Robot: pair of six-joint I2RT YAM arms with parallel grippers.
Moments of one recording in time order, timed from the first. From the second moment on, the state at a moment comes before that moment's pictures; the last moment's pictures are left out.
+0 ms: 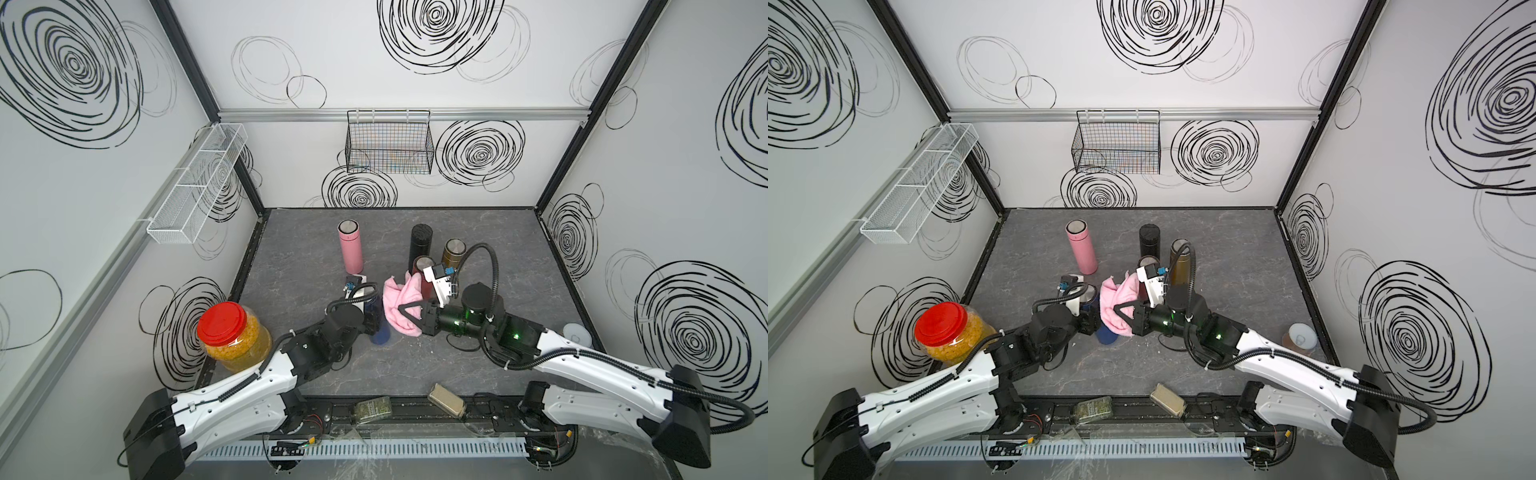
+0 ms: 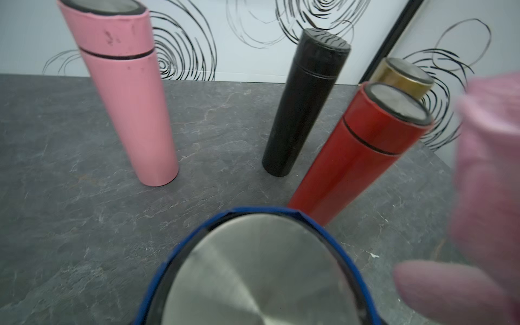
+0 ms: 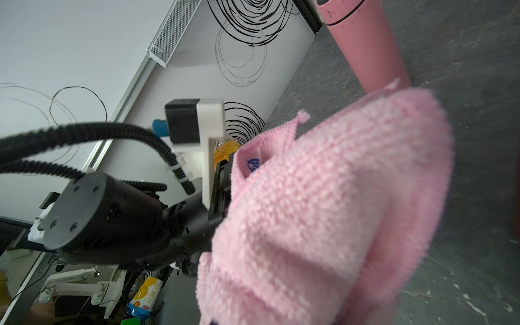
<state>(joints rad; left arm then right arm) -0.86 0.88 0.51 -0.08 -0.44 -0.49 1.04 1.00 0.72 0.02 -0.17 0.77</state>
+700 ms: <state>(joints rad) -0.74 0.65 0.52 -0.26 -0.34 -0.97 1.31 1.36 0.84 0.18 0.13 0.59</state>
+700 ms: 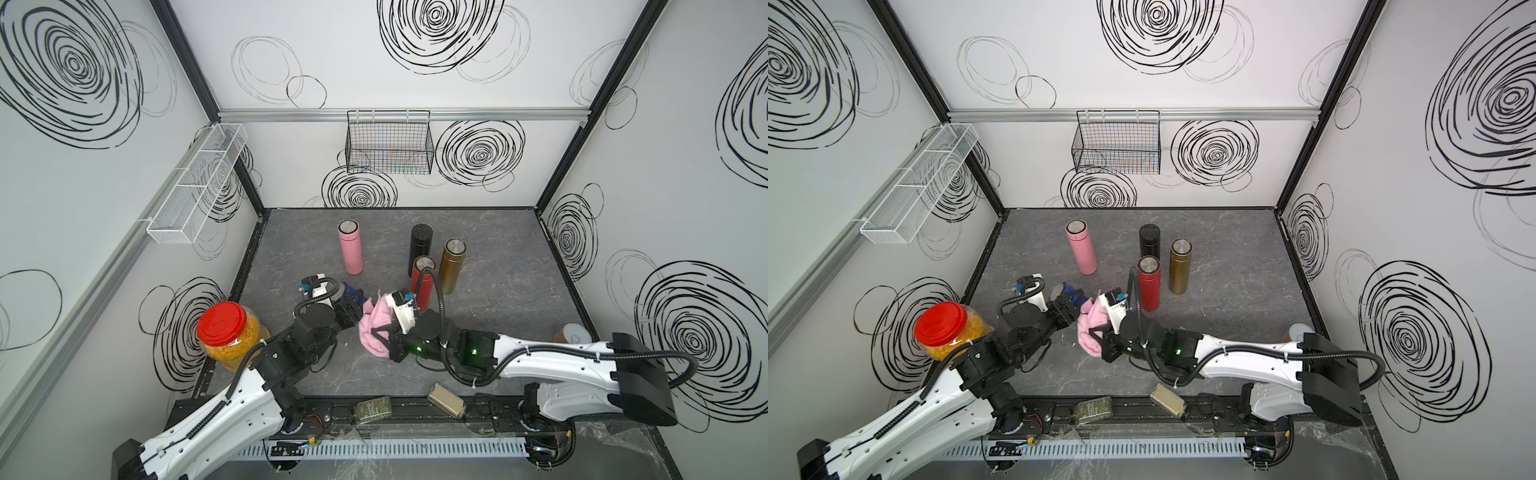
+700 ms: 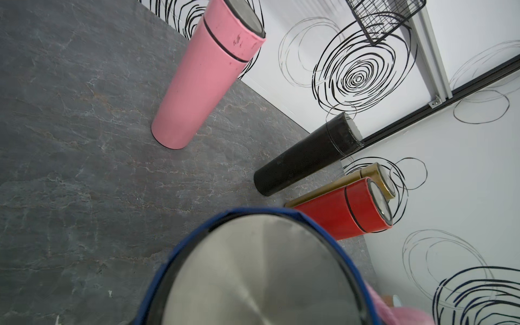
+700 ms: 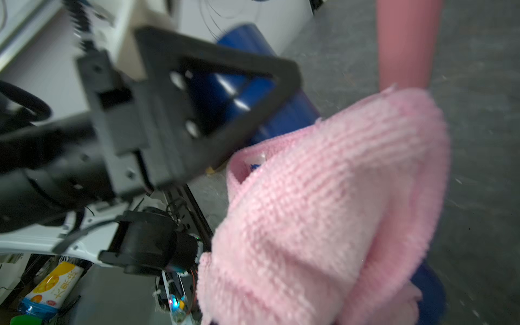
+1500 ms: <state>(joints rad) -0.74 0.65 0.54 -0.24 -0.34 -1.09 1.48 1.62 0.94 0.22 0.65 0.47</state>
